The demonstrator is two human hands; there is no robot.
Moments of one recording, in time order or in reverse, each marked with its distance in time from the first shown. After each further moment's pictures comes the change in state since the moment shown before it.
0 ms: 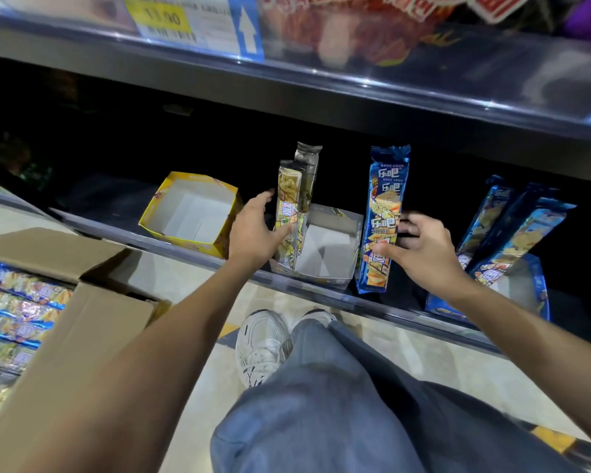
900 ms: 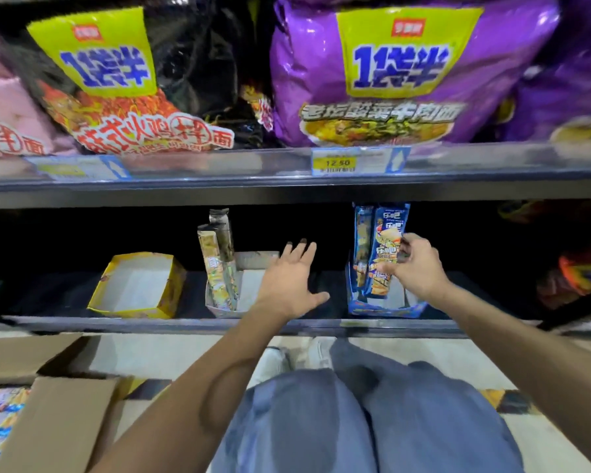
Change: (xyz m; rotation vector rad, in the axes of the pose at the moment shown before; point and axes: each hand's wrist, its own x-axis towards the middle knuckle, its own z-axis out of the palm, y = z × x) left_hand -0.080 0.175 0.045 0.557 -0.437 0.465; right_hand -0.065 0.027 -0.136 -0.125 0.290 0.199
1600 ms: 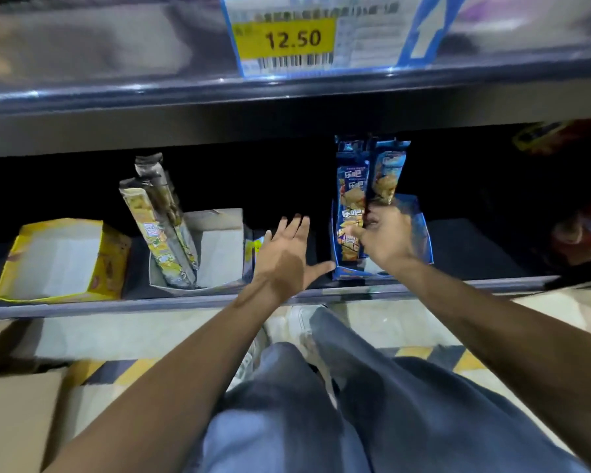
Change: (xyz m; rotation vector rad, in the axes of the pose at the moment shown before) left_hand 0.062 0.007 0.092 -0.051 -0.092 -0.029; right_hand 0.060 0.070 0.072 -0.137 0.096 0.100
